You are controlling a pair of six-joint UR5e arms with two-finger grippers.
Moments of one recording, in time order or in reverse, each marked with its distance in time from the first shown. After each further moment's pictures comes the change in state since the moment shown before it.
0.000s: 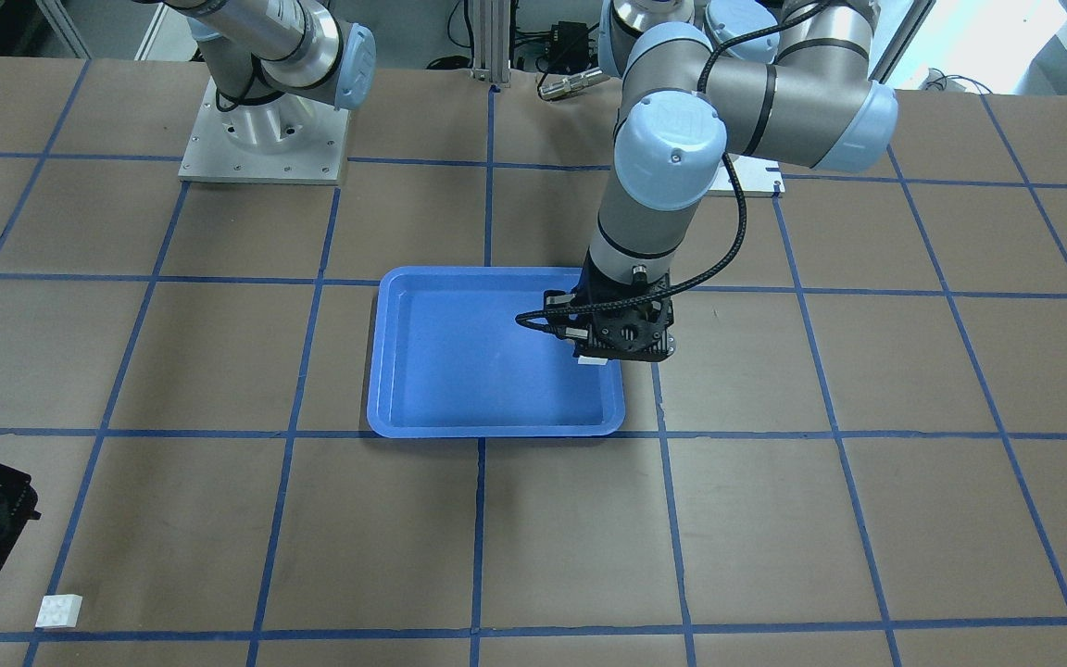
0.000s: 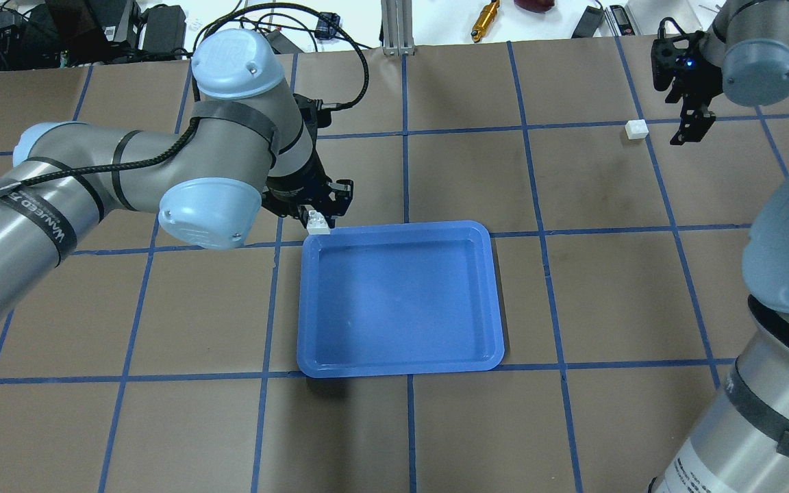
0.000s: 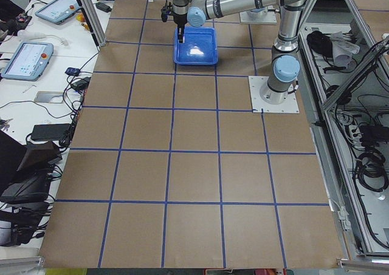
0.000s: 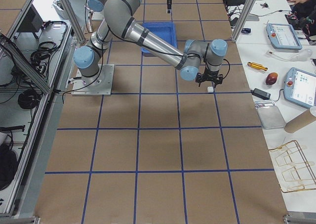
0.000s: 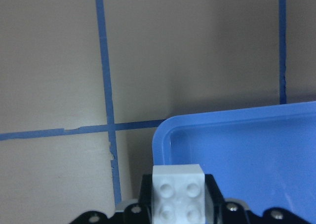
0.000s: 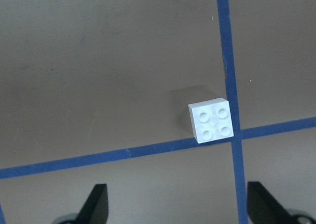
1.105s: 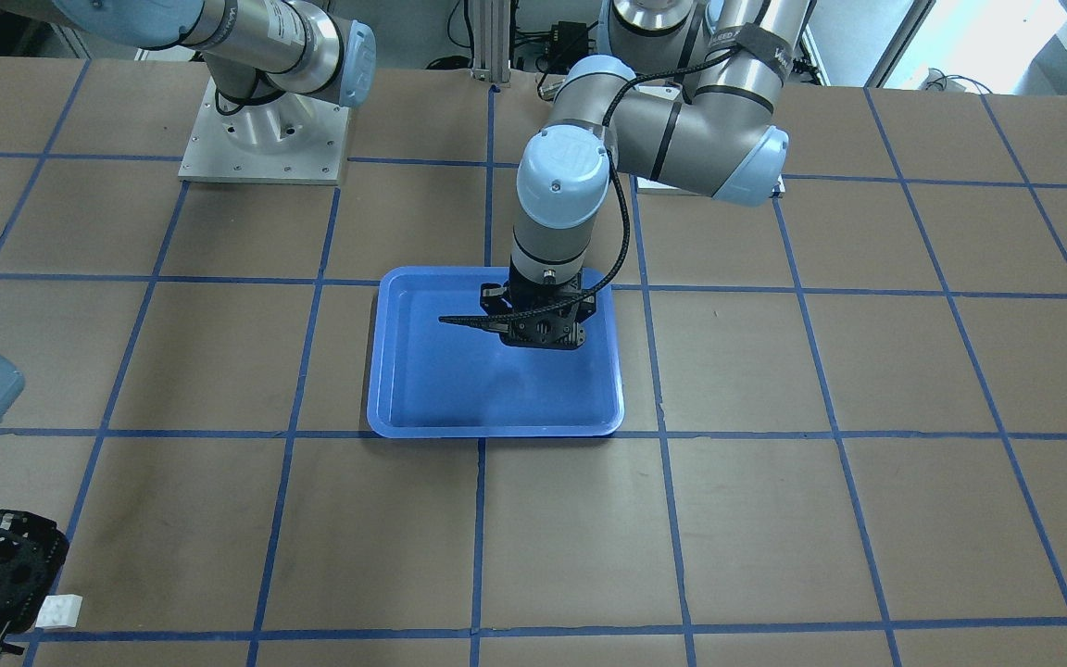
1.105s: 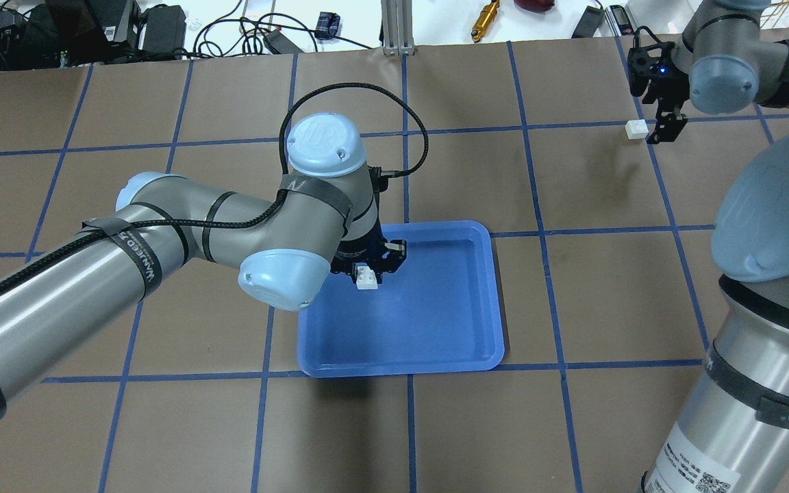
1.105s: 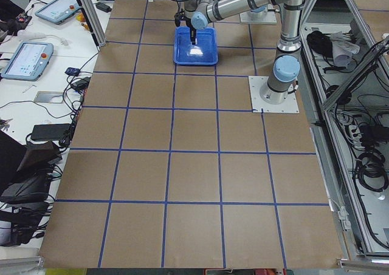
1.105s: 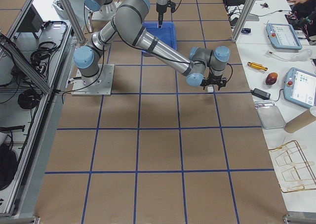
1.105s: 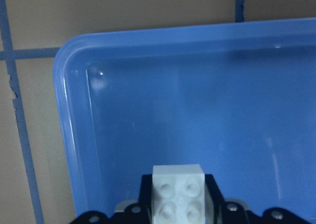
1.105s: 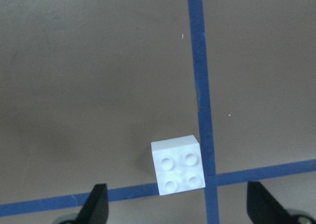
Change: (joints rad) left arm -0.133 -0.069 -0.113 0.122 -0.006 -0.134; right arm 0.032 0.107 -0.062 -0.068 0.008 -0.006
